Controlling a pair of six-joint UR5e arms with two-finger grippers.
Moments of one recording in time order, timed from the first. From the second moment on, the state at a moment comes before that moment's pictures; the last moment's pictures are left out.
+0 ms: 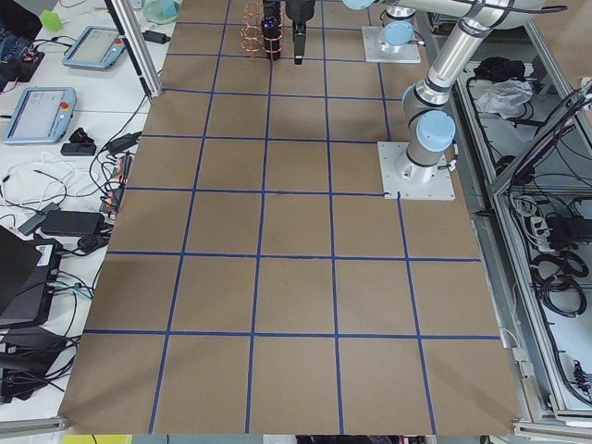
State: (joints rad) left arm -1.52 -1.44 -1.55 -1.71 1.56 0.02; right arm 1.41 -1.44 1.50 -1.66 -1.56 -0.31
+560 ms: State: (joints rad) left arm -1.52 -1.44 -1.55 -1.71 1.56 0.02; right arm 1.41 -1.43 1.58 -1.76 -1.56 -0.31
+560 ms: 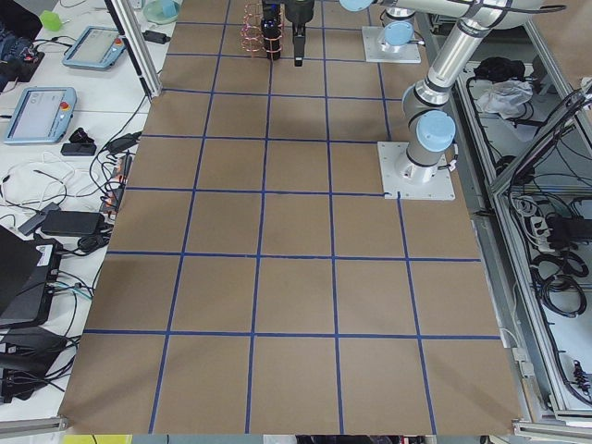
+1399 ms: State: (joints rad) left arm -1.52 -1.44 -1.57 -1.71 1.57 0.02; right arm 1.40 -1.43 1.62 -1.80 -1.56 -0.31
